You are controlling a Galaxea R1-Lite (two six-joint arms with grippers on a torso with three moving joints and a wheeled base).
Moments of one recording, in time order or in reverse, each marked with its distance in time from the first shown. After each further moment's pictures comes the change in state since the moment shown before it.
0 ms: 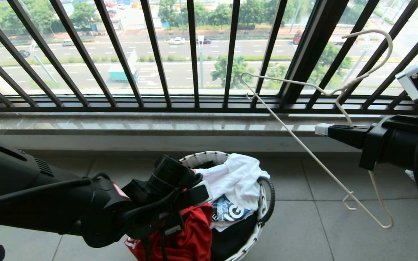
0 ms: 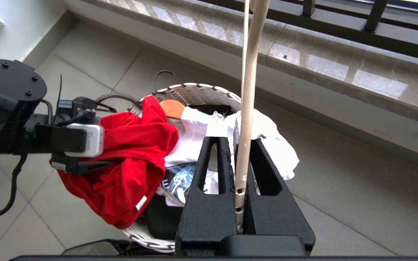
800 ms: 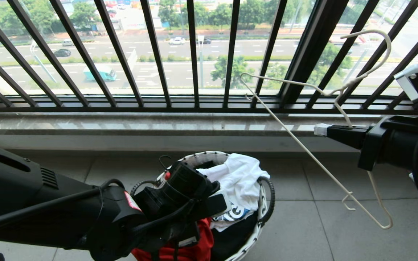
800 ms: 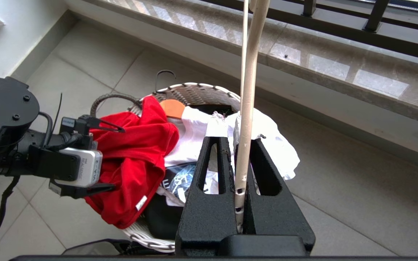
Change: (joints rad) left arm -0.100 0.009 -0.017 -0.002 -0.059 -0.027; right arm 0.006 0.002 0.000 0.000 -0.005 0.001
